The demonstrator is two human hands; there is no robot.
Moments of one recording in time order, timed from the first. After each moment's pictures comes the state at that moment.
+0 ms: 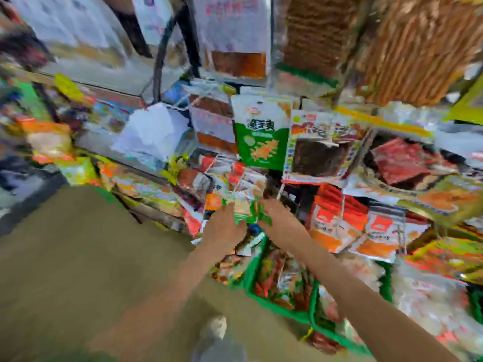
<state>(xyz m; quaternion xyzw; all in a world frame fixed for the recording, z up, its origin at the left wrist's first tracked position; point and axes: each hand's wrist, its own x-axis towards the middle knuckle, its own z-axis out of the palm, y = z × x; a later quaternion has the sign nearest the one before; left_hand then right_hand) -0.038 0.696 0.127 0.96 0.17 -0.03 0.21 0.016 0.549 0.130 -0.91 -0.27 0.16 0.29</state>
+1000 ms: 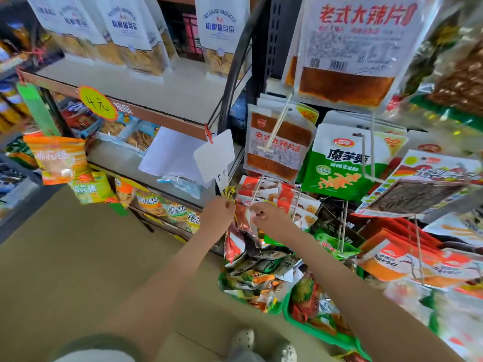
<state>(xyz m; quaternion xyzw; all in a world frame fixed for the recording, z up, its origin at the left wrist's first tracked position) 0.074 0.939 0.118 0.93 0.20 -0.04 0.32 0.105 0.787 0.131 -0.89 -0.20 0.26 0.32</state>
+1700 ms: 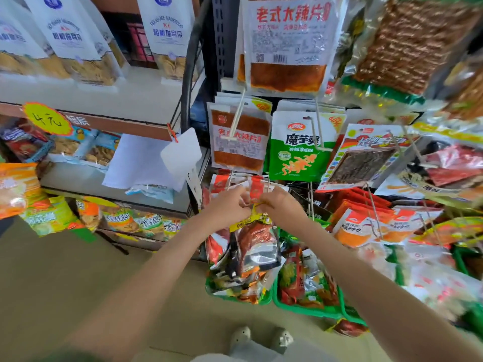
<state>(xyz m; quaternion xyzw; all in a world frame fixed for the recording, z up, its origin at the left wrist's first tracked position) 0.064 0.888 0.175 0.93 -0.07 -0.17 0.33 0.081 0.722 0.150 -0.94 -0.17 0.11 0.28</state>
